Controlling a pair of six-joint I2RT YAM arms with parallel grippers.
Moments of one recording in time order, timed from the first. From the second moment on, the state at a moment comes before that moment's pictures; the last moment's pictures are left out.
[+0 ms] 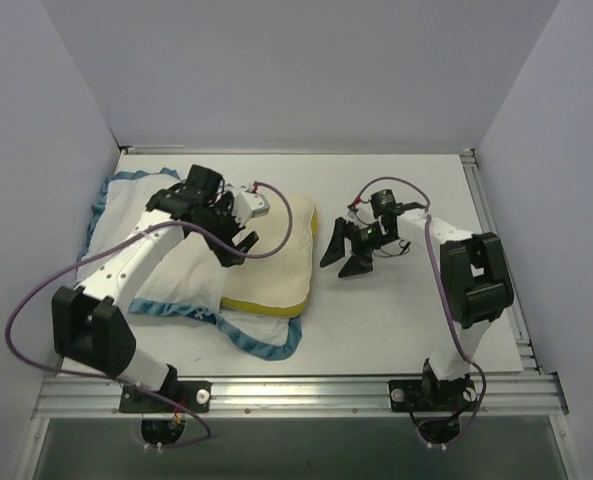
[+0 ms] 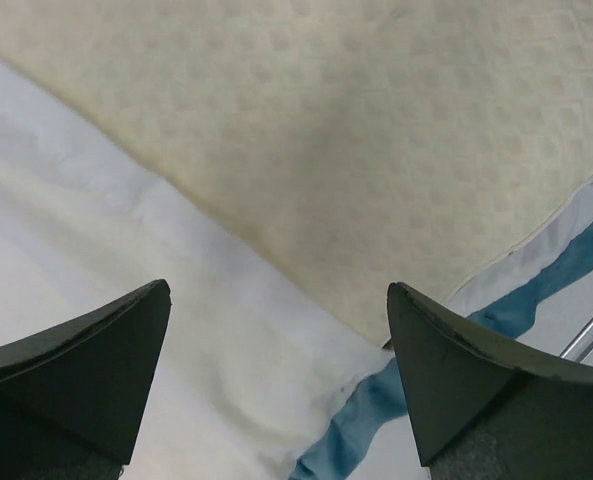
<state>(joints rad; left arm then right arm) -0.33 1.47 1.33 -0.92 0.37 0.60 0.30 1.82 1.13 -0.58 -0.80 0.39</state>
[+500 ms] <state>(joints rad) -0.33 2.11 2.14 -0.88 0.42 0.53 0.27 2.09 1.33 -0.45 -0.82 0.54</state>
